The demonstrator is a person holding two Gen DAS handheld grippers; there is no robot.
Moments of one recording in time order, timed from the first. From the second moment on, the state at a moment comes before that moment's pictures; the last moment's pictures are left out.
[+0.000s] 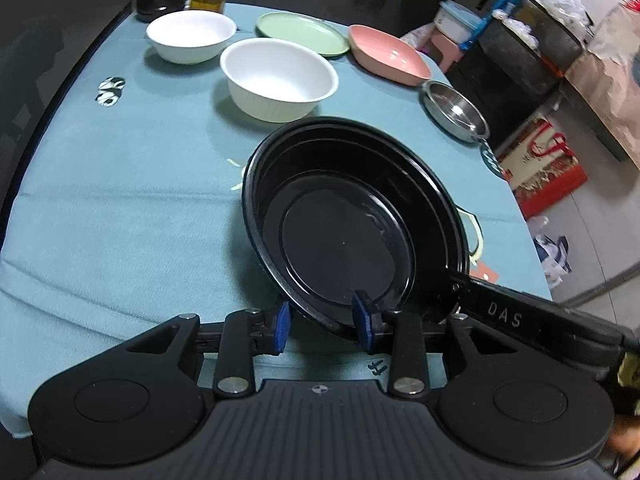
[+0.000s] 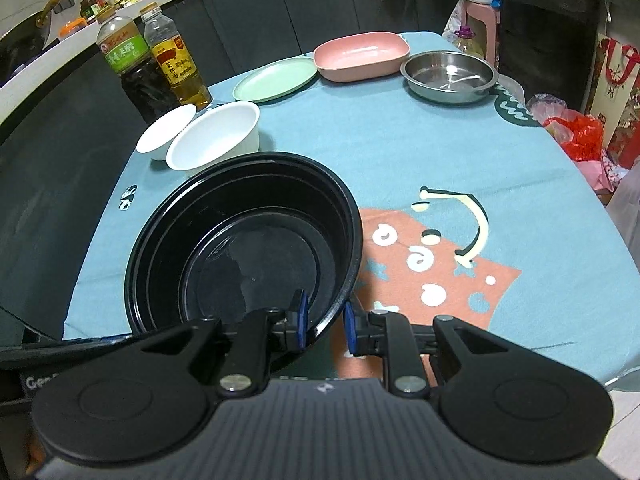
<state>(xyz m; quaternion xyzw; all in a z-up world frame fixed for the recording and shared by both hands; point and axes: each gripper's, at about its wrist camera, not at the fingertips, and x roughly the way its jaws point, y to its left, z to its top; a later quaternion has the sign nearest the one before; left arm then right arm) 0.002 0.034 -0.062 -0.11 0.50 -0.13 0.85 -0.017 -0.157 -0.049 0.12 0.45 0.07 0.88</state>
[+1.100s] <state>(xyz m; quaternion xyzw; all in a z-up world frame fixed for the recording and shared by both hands) 0.042 0.088 -0.026 -0.16 0.41 -0.05 0.89 0.018 -0.179 -0.018 0.13 0.39 0.04 0.91</state>
